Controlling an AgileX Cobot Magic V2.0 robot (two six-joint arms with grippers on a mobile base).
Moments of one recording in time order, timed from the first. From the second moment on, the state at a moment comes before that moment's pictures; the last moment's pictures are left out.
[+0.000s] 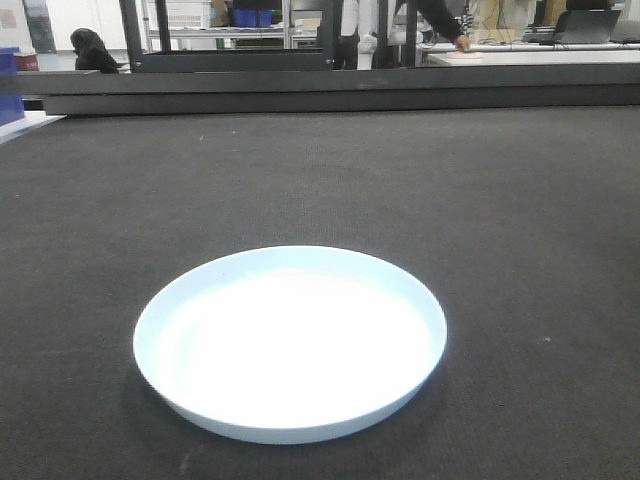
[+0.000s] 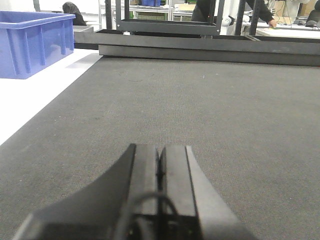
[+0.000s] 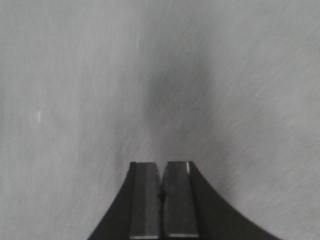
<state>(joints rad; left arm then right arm) -0.02 -0.01 0.03 -0.13 0.05 0.16 0.07 1.04 -0.78 0.08 0.97 0.07</state>
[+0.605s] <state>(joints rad) -0.02 -0.01 0.03 -0.13 0.05 0.16 0.45 1.40 -0.94 0.08 0.98 0.47</state>
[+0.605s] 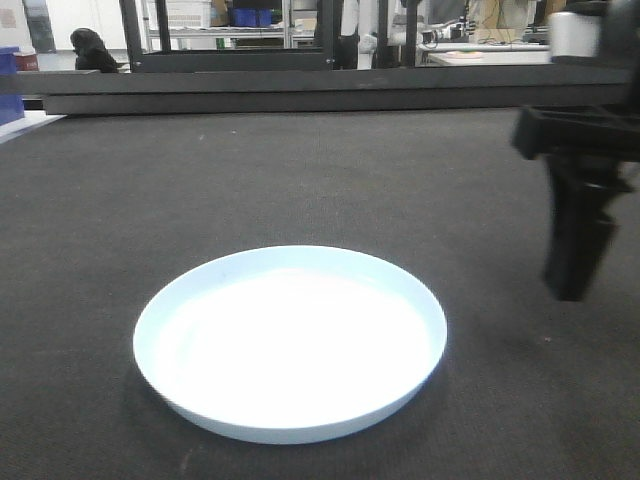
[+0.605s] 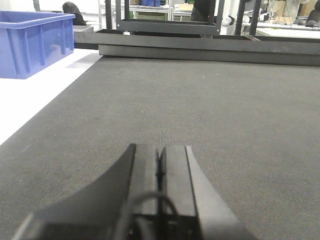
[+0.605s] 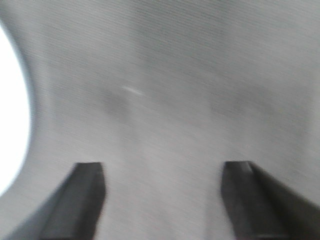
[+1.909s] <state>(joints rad) -0.02 -0.01 0.03 -0.13 0.05 0.16 0.59 1.76 -1.22 0.11 0.98 0.51</state>
